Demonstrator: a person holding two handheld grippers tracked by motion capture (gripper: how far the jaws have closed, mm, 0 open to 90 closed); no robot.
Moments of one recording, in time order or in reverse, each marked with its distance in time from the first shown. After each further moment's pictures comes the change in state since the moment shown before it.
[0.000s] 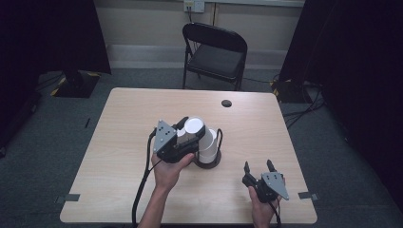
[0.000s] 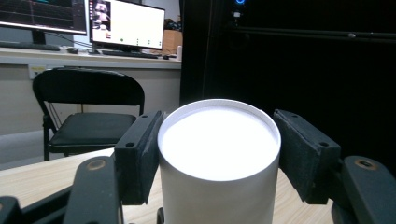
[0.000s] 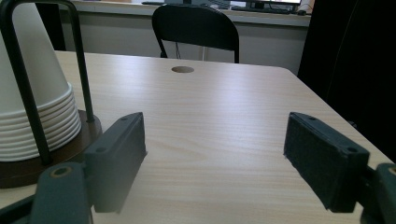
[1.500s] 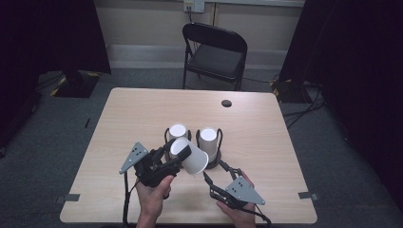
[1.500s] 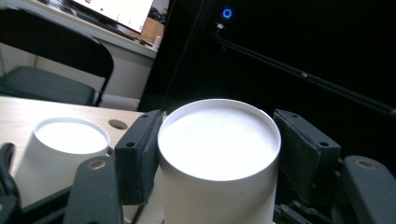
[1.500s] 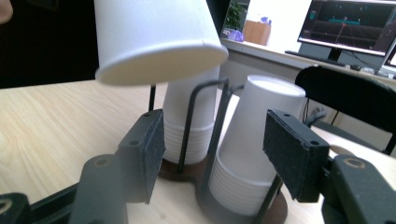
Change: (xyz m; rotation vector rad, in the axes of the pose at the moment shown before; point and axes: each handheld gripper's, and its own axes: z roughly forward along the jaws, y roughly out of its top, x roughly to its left) left arm 0.007 -0.024 -0.064 -0.016 -0.125 -0.333; right arm 0.086 0.048 -0.032 -0.152 0.565 -0.204
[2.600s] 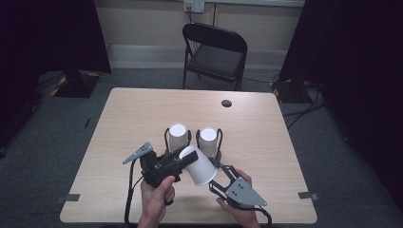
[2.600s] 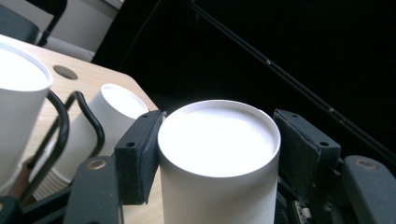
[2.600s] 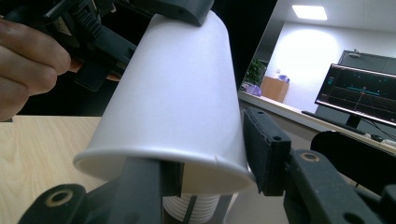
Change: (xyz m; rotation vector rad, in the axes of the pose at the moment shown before) left arm 0.006 -0.010 0.012 0.137 -0.142 -0.222; right arm -0.003 0.009 0.008 -0.212 0.106 -0.112
